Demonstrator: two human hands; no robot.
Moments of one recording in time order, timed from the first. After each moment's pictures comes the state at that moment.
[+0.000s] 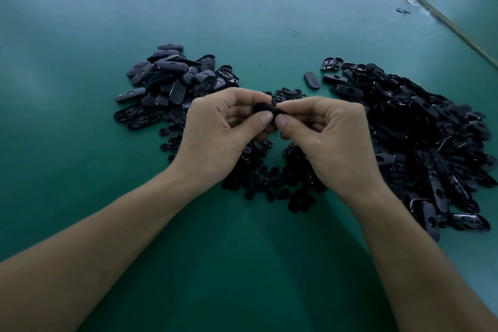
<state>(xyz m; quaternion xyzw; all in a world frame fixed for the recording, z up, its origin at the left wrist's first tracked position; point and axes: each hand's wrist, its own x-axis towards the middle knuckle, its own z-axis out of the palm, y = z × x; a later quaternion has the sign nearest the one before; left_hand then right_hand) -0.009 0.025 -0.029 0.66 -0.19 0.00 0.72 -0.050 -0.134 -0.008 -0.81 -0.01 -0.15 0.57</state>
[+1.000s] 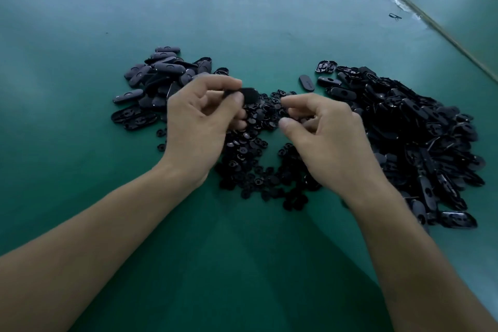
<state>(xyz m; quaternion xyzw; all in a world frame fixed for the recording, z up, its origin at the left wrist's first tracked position) -0.003 0.029 -0.030 0.65 -0.11 0.08 0.75 -0.055 -0.135 0.003 -0.91 0.05 -0.12 0.40</state>
